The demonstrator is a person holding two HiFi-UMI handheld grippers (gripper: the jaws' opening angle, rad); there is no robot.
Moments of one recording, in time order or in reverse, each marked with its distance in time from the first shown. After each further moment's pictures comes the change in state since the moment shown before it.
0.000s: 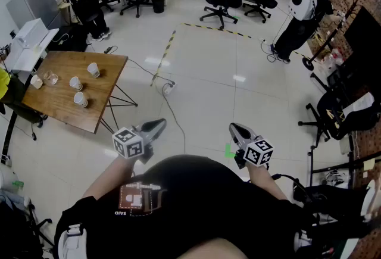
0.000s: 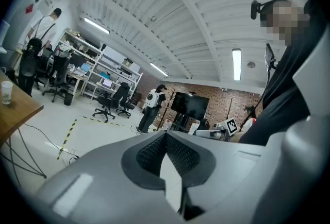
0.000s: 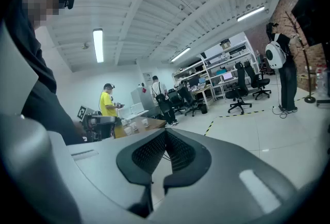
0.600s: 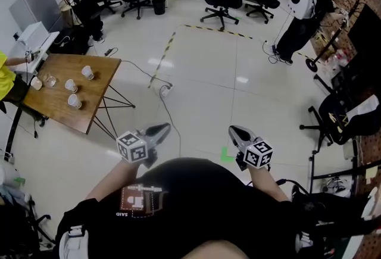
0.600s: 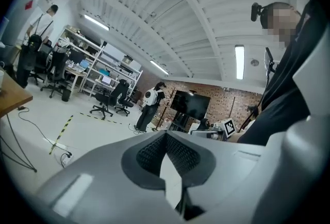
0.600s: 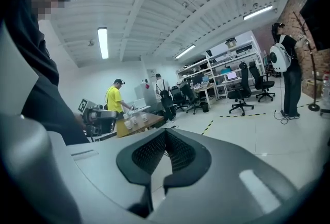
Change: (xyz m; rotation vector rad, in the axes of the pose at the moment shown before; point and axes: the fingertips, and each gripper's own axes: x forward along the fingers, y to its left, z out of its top) left arm 0.082 -0.050 -0.024 -0.020 0.011 0.009; right arm -0.036 -0.071 0.000 -0.054 0.048 0.046
